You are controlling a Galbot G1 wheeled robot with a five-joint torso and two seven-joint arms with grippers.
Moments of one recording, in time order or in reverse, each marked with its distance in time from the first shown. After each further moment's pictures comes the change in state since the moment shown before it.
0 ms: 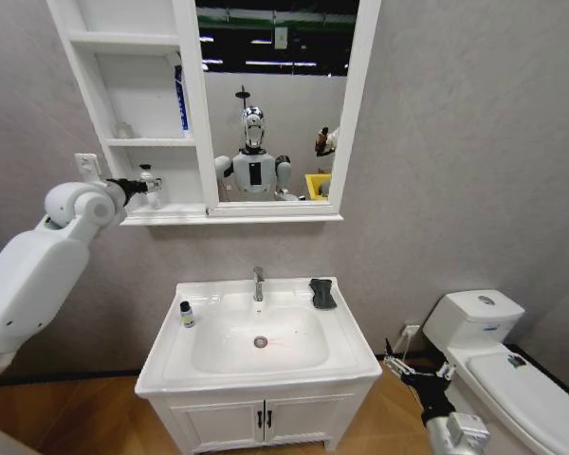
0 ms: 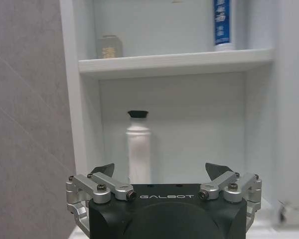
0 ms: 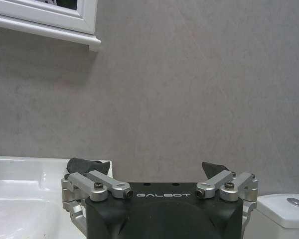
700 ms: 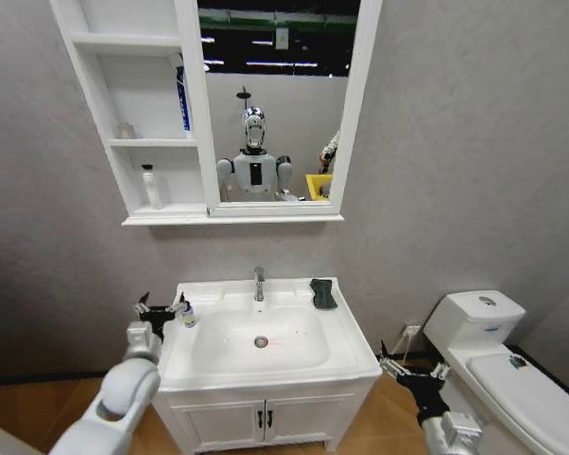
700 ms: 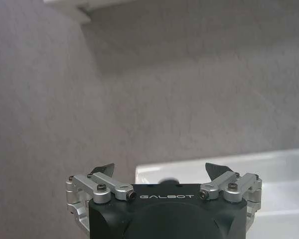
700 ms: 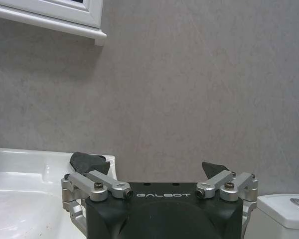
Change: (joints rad) left arm 0.949 -0.473 -0.286 -0.028 0.818 -0.404 0.194; right arm 0.008 -0.017 -0.005 -0.009 -0.015 -0.019 -0.008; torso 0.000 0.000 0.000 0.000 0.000
